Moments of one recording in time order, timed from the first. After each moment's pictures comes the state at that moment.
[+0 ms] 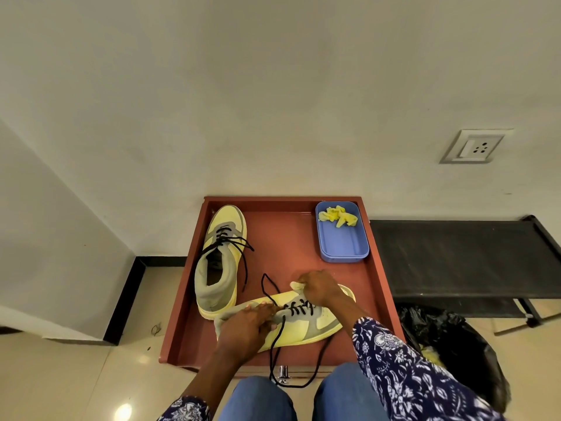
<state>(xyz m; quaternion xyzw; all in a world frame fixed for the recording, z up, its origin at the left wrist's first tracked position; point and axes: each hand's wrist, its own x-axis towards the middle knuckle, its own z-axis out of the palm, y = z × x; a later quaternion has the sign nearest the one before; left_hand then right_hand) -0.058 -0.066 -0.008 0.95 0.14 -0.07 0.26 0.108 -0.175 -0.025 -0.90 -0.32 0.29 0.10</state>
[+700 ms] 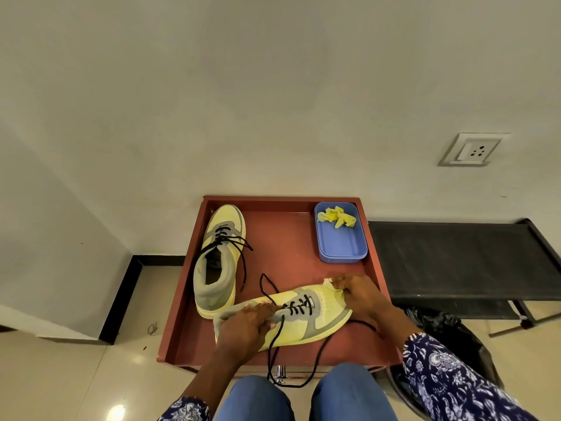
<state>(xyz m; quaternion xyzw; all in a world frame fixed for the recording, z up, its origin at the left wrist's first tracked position) -0.059 -0.065 -0.021 0.95 0.15 -0.06 0.26 0.131 -0.251 -0.018 -0.90 -0.35 0.22 0.14</state>
